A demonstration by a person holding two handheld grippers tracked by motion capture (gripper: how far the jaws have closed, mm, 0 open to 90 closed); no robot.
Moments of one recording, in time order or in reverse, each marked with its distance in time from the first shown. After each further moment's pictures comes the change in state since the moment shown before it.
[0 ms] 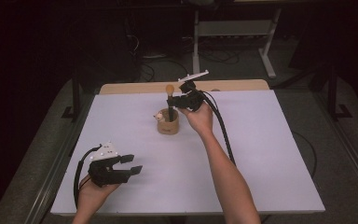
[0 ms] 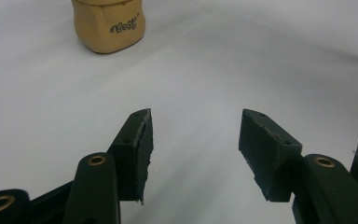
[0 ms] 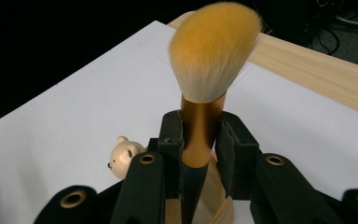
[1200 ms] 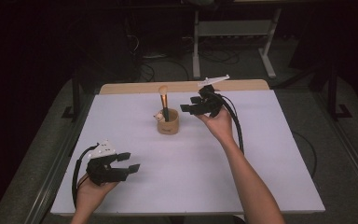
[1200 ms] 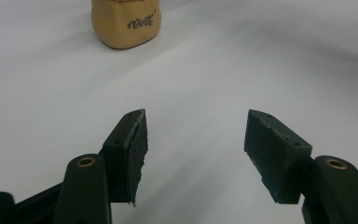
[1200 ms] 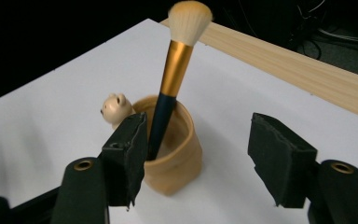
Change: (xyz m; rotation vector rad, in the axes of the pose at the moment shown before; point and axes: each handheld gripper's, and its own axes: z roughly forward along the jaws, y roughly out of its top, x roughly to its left) left arm 0.008 -0.001 -0.002 0.010 0.033 -0.028; right arm -0.016 -0.028 -0.052 -0.029 -0.025 -0.044
